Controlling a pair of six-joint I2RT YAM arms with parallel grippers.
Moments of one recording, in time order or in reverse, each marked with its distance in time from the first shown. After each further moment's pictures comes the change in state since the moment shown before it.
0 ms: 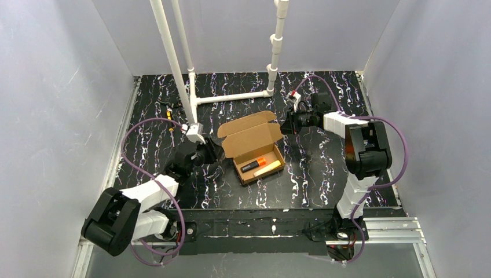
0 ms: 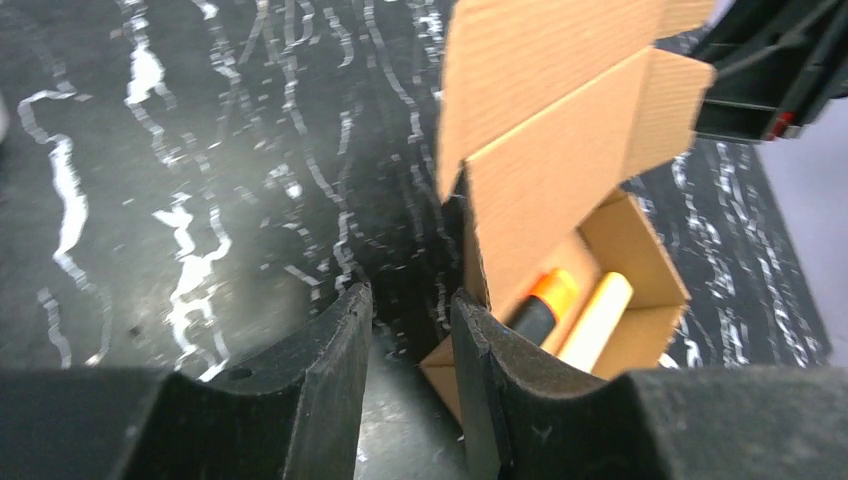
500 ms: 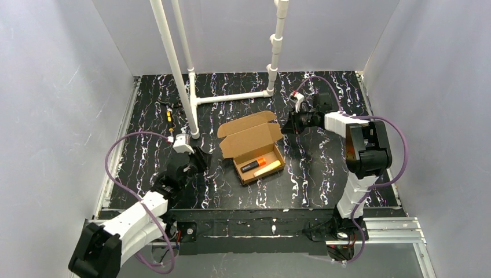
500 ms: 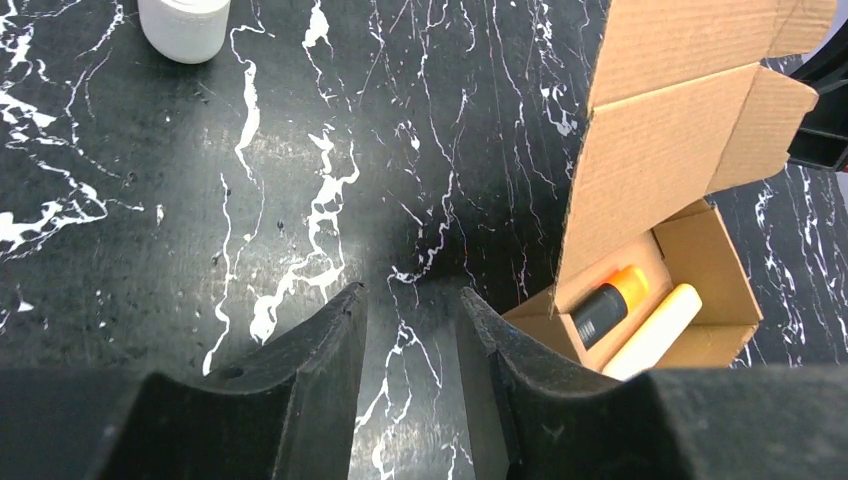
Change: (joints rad) left arm -0.005 -0.353 -0.094 -0.292 -0.173 -0.040; right arm -0.026 0.006 0.000 -0.029 0.126 -0.014
